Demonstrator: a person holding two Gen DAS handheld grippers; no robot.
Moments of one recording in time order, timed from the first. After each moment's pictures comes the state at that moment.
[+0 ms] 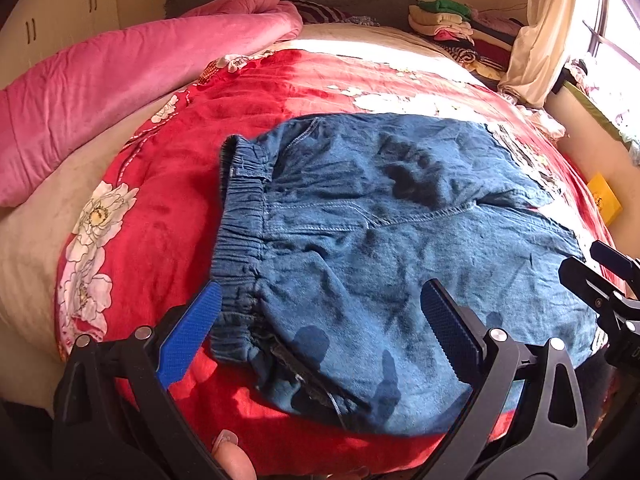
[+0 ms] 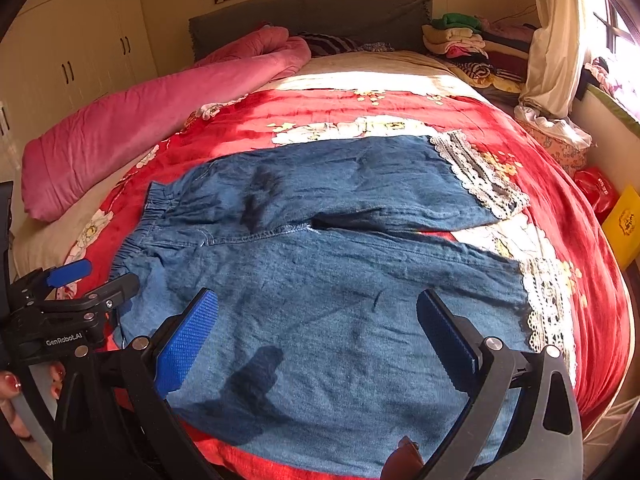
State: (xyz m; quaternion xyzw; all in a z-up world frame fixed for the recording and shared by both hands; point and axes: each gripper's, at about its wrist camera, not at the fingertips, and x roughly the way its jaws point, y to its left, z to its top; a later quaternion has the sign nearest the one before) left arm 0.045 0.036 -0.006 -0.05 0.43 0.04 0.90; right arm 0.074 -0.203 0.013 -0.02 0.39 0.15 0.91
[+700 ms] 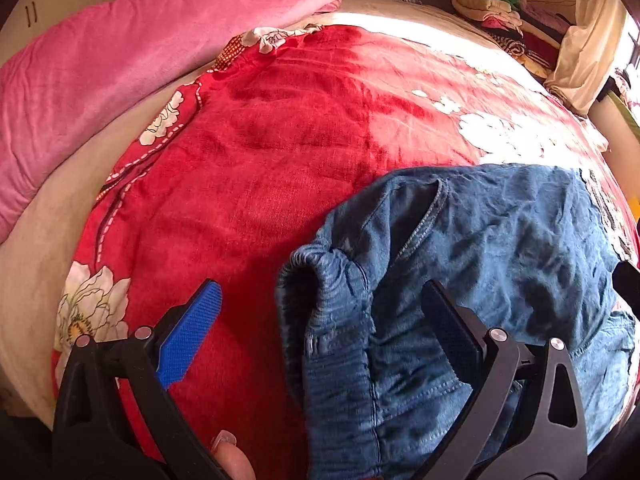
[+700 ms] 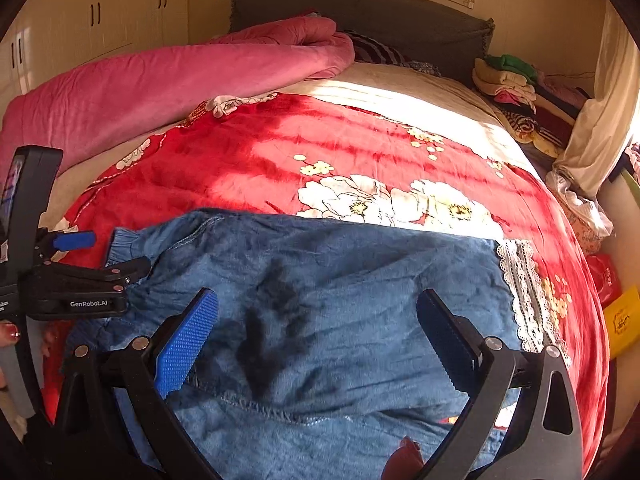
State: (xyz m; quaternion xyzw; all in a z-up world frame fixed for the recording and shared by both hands) left arm 0.194 0.117 -0.040 -0.06 0.48 0.07 0.87; right arm 0.217 -0.105 0.020 -0.13 0.38 0.19 0.90
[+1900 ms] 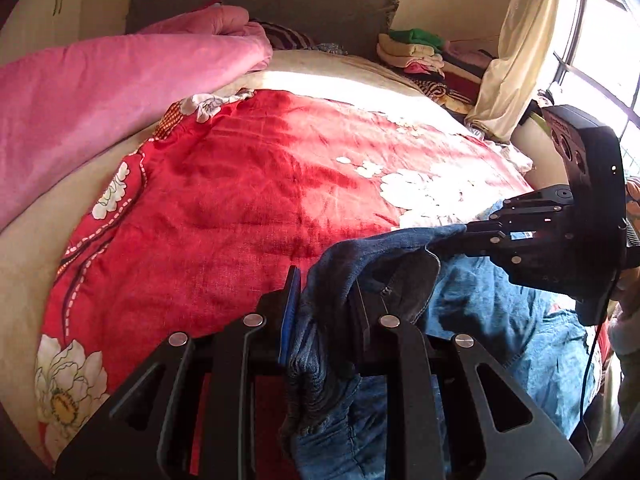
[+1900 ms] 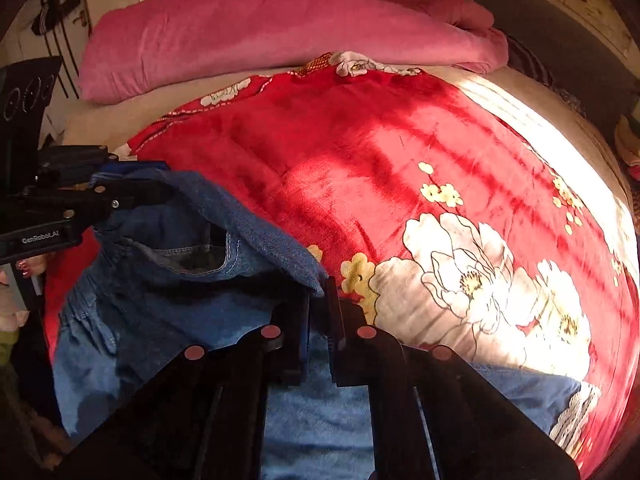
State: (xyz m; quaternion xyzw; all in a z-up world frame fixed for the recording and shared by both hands) left arm 0.181 0.121 0.001 -0.08 0.37 -0.07 0.92; right arm 0.287 -0.057 0.001 -0.22 0.41 0.41 0.78
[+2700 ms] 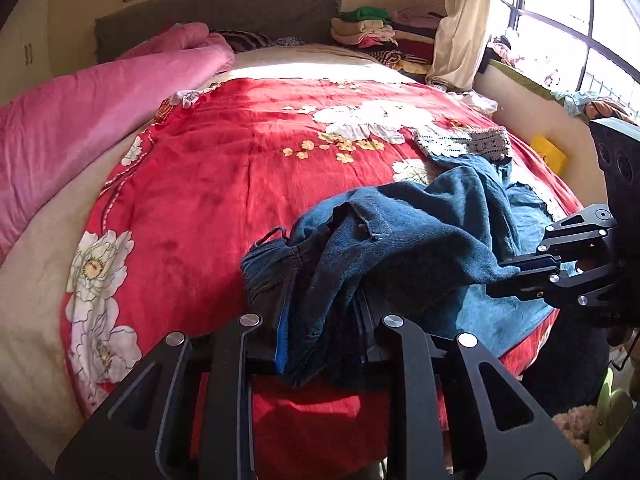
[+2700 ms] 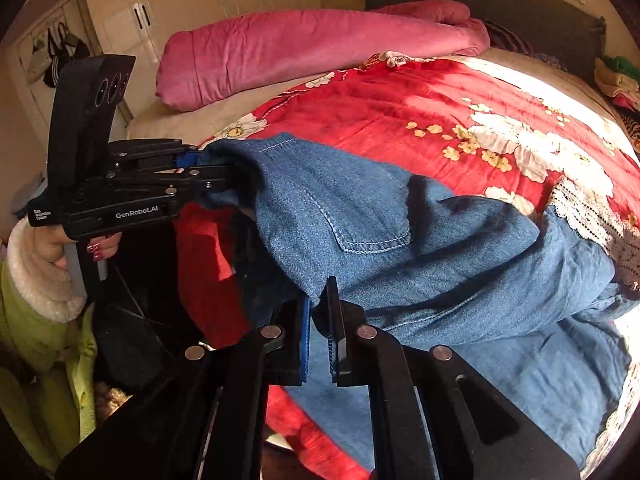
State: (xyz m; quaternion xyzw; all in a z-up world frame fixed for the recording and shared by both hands) left arm 0.012 0.080 -0.004 0.01 0.39 -0.11 0.92; right arm 0.043 -0.119 -0.007 -0.11 0.42 0.43 0.79
